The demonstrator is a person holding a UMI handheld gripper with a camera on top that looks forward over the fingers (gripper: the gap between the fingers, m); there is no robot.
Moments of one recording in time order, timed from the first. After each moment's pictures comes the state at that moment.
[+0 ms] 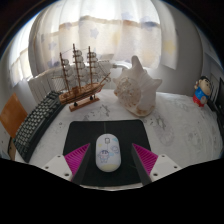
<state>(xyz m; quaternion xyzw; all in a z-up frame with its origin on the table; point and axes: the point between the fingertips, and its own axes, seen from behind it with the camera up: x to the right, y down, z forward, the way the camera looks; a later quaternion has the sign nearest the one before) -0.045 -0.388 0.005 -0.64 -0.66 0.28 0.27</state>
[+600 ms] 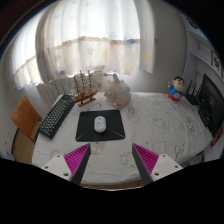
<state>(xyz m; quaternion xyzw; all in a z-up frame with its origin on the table) 0.158 -0.338 0.162 -0.66 -0.65 0.26 0.27</state>
